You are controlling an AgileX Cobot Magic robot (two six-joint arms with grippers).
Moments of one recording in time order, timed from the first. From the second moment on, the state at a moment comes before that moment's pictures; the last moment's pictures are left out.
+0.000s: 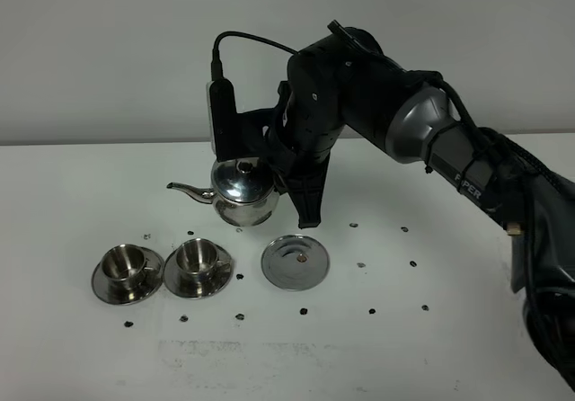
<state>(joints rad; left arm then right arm) 0.03 0.00 -0.51 -0.14 1.05 0.09 0.63 2.27 -2.19 -0.06 1.13 -1.10</state>
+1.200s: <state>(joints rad) 0.03 0.00 -0.51 -0.14 1.05 0.09 0.74 2.36 -2.23 -0.26 0.79 -1.28</state>
